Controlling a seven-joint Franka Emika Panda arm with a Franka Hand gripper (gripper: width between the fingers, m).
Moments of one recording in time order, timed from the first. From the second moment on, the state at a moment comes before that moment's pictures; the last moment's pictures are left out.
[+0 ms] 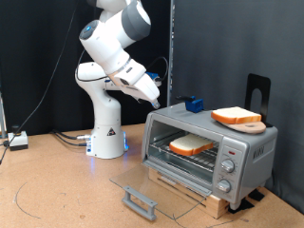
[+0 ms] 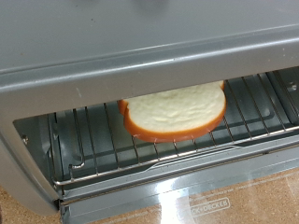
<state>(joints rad) -0.39 -0.58 0.14 -2.70 0.76 1.83 -1.52</state>
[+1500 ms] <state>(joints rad) -0.55 -0.32 0.02 -2.52 0.81 1.56 -0.68</state>
